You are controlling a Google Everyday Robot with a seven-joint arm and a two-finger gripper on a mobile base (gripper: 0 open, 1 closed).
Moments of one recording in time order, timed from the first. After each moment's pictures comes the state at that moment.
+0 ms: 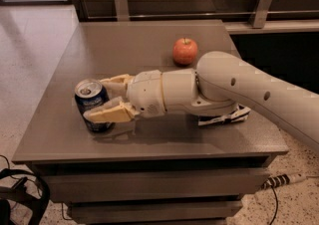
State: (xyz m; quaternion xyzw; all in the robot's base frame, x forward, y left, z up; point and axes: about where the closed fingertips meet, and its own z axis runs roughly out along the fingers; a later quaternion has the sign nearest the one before) arm 0.462 0.126 0.883 -0.56 0.54 0.41 0.48
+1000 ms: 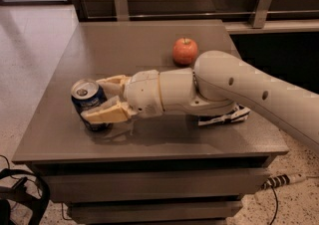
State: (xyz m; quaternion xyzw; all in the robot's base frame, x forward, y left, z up) arm 0.459 0.131 0.886 -0.57 0.53 0.41 0.48
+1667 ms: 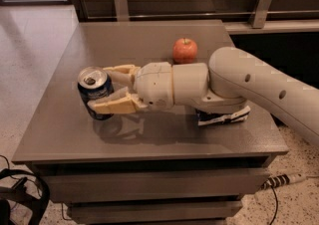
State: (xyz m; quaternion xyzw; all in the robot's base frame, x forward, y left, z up) arm 0.461 0.112 0.917 -0.56 0.49 0.40 0.53
